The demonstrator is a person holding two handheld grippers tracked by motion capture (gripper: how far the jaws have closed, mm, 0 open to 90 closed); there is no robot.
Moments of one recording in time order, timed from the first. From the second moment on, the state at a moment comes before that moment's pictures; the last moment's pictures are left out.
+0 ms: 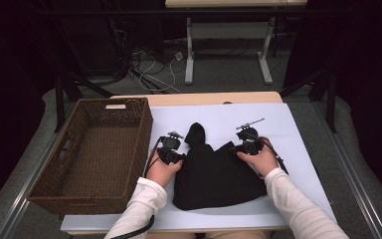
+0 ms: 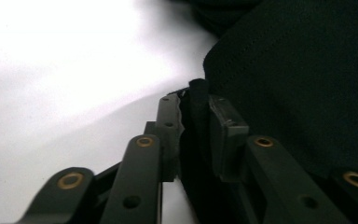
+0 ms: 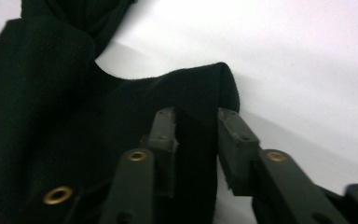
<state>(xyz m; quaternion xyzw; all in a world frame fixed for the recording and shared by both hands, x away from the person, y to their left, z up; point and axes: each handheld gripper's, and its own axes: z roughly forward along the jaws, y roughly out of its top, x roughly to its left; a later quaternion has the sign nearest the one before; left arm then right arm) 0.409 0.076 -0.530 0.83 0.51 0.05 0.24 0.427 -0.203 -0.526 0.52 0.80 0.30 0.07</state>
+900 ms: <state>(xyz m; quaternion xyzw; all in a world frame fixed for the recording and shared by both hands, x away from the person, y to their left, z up) 0.410 0.078 -0.509 0.83 0.50 0.05 0.25 0.417 -0.216 -0.505 0.51 0.79 0.33 0.09</state>
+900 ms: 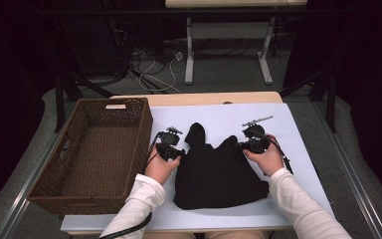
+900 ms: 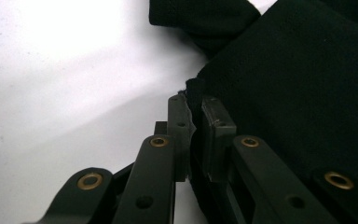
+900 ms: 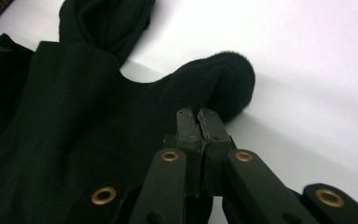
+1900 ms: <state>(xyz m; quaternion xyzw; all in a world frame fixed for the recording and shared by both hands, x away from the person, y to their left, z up) 0.377 0.092 -0.436 0.81 0.48 0.10 0.31 0.376 -0.253 -0.442 0.49 0.77 0.38 0.14</state>
